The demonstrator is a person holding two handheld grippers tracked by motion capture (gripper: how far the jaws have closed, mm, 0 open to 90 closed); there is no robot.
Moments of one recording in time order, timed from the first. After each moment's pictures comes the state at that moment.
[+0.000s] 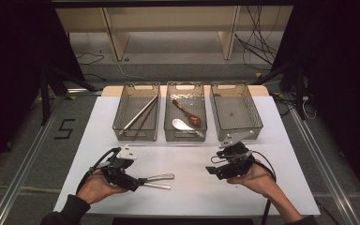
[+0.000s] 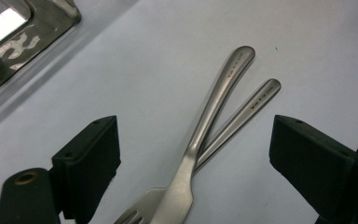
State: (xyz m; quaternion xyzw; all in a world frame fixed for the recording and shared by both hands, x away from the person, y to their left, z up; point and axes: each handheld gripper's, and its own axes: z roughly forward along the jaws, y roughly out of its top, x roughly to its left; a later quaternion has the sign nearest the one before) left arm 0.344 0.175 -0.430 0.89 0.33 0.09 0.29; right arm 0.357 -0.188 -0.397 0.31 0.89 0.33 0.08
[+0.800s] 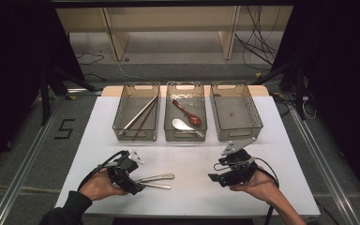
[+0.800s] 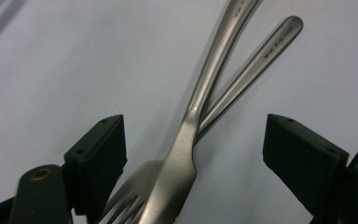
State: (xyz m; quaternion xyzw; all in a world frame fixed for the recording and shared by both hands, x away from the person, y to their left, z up) left arm 0.354 0.165 -0.450 0.93 0.30 0.05 0.19; right arm 0.344 -0.194 -0.407 0.31 0.89 0.33 0.06
